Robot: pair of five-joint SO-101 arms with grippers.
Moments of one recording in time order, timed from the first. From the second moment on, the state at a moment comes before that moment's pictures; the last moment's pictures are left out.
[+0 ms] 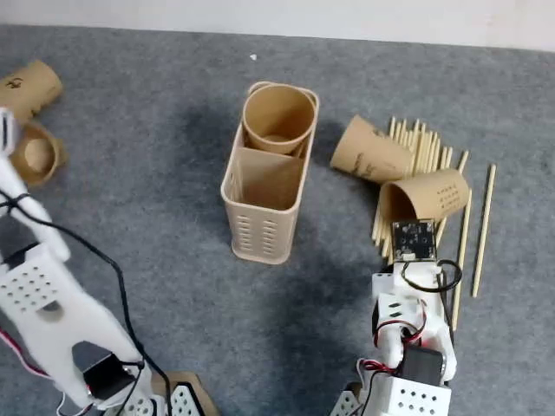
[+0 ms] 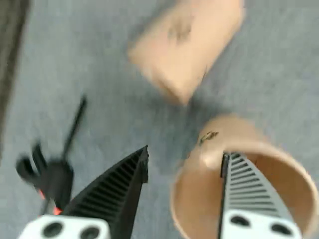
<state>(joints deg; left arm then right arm) -39.4 39.3 -51.6 68.7 -27.4 6.6 -104.5 96.0 54.3 17.8</state>
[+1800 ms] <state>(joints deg) 12.5 21.3 -83.6 101.0 -21.8 6.6 -104.5 96.0 54.3 17.8</state>
